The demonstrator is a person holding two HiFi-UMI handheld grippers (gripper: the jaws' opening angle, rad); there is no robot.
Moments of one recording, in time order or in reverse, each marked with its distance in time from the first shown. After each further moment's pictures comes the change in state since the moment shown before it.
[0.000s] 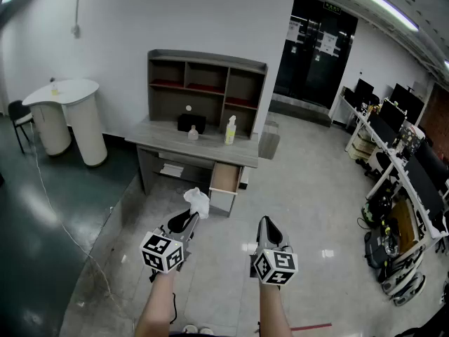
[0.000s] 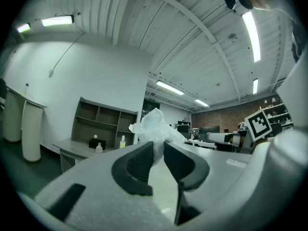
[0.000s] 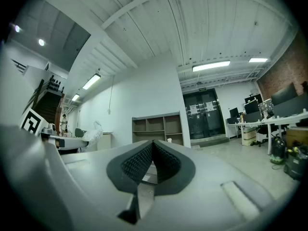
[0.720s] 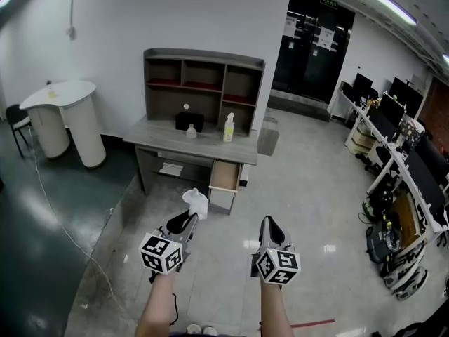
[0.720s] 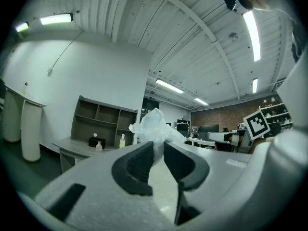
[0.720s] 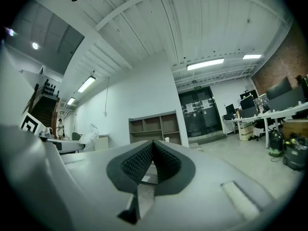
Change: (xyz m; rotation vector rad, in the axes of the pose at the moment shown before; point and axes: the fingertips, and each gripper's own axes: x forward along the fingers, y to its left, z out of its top) left arm 0.001 0.002 -0.005 -0.002 0.019 -0.005; right arm -0.001 -0.013 -0.005 0.054 -0.005 -0.030
